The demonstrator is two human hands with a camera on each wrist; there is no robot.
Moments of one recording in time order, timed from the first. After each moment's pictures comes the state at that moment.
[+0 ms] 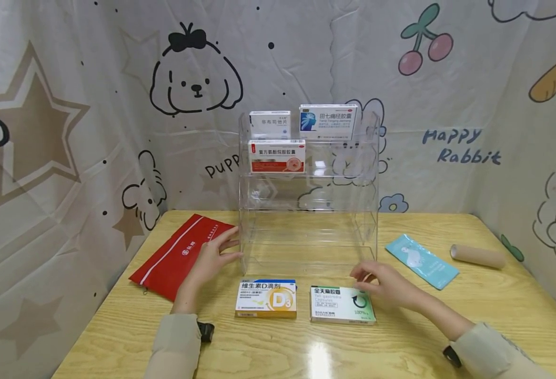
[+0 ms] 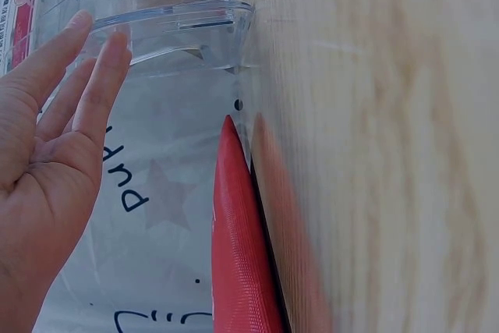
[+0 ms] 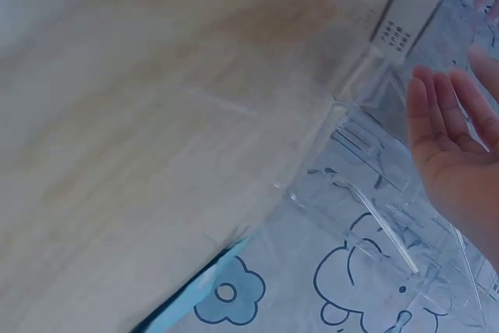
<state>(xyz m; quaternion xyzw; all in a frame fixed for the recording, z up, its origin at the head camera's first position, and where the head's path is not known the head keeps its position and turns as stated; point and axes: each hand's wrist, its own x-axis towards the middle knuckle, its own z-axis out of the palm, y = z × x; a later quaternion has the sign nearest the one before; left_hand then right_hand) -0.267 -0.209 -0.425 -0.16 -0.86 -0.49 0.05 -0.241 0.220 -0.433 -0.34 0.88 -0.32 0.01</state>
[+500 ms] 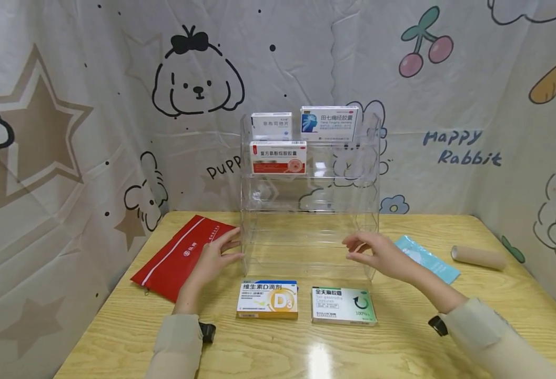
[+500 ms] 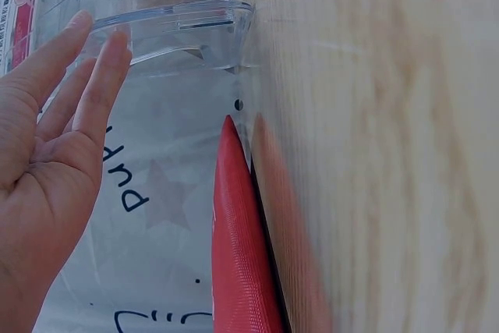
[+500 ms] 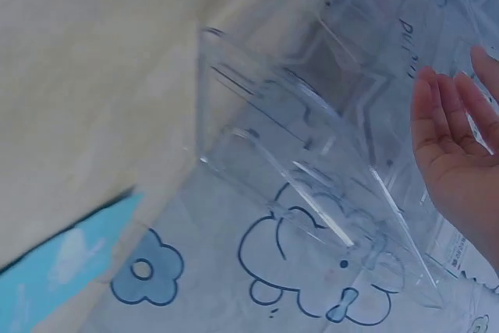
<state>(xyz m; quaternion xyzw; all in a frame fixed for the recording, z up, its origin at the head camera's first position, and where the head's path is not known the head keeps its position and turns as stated) -0.268 -0.210 -0.426 -0.16 -0.85 -0.50 0.05 -0.263 0.198 -0.380 -0.36 0.87 -0.32 -0.07</state>
